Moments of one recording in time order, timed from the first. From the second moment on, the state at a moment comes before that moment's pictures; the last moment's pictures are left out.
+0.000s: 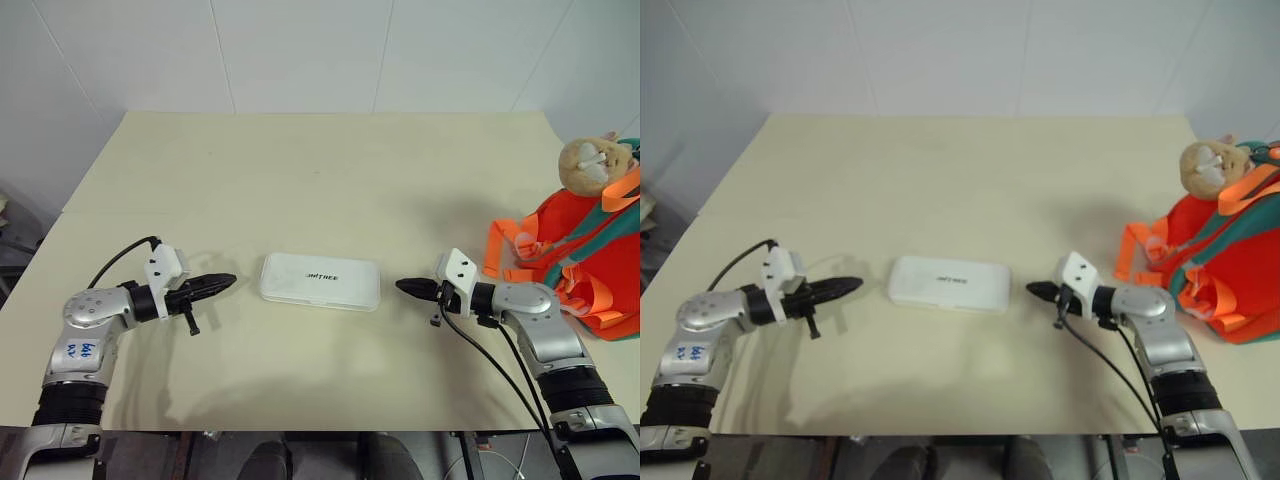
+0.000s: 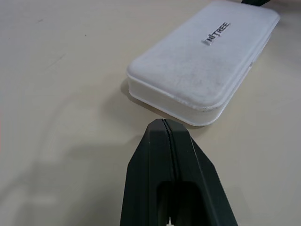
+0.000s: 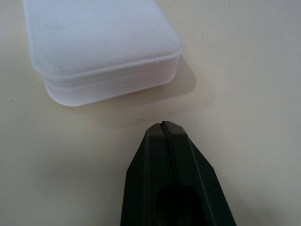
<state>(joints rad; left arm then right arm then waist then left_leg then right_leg) -0.36 0.67 0.12 0.28 -0.30 0.01 -1.03 -0.47 -0.60 0.07 0.31 0.16 0.00 1.02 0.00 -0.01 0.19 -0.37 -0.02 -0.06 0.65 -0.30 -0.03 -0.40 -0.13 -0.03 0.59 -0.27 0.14</state>
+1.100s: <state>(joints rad) -0.35 0.51 0.04 0.28 -0.25 -0.02 -0.98 -0.47 -0.58 0.08 0.30 0.15 0.02 1.04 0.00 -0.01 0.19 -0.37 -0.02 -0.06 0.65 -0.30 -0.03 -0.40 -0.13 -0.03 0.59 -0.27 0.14</state>
